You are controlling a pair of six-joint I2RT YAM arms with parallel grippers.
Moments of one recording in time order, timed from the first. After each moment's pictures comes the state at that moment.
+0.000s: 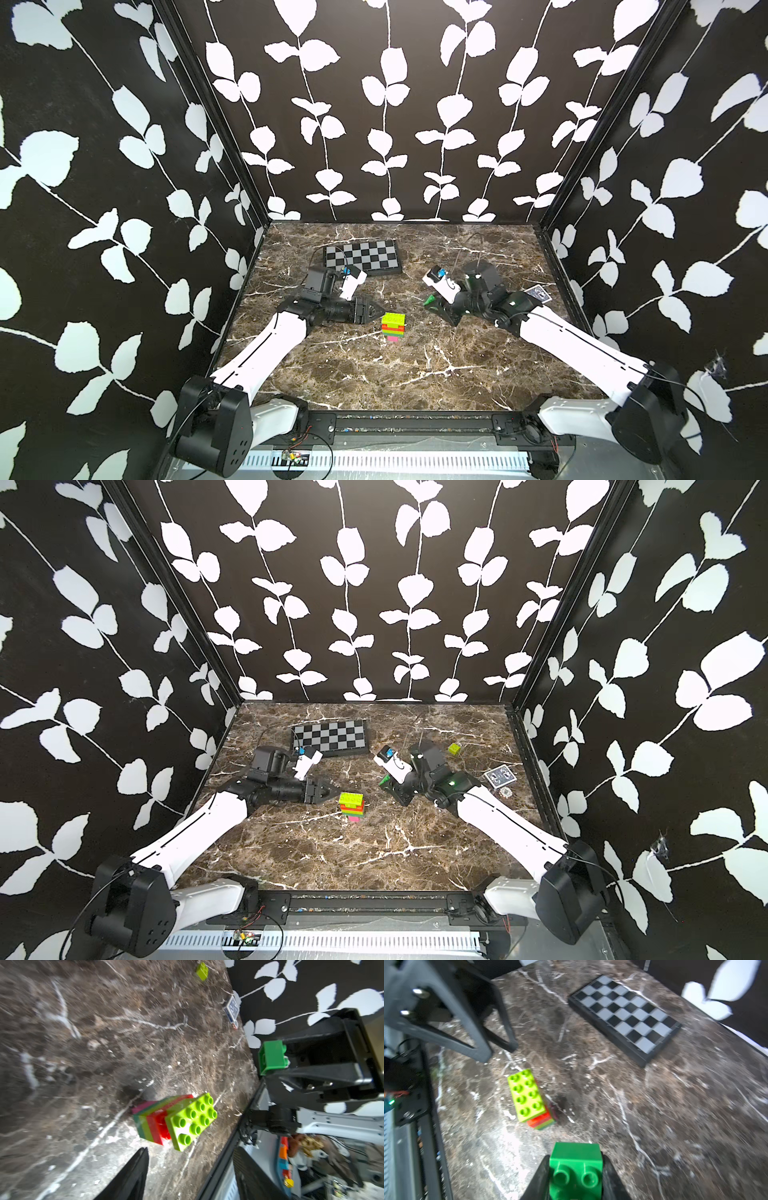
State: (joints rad) left arm -0.34 1.20 0.77 -0.43 0.80 -0.31; right arm 0.65 1.28 0.98 -0.44 -0.34 -0.26
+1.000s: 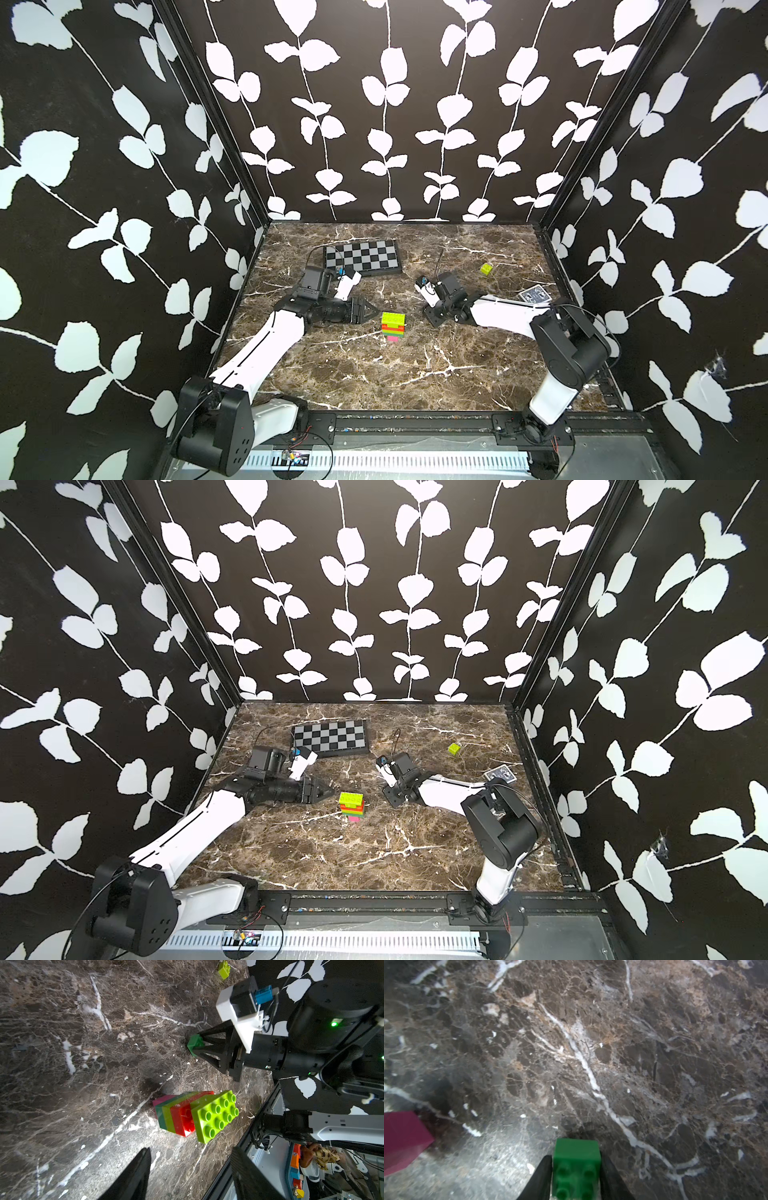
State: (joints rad) left arm -0.31 1.20 0.80 -0.53 0.72 -0.26; right arm 0.65 1.74 0.94 -0.17 -0.02 -0.07
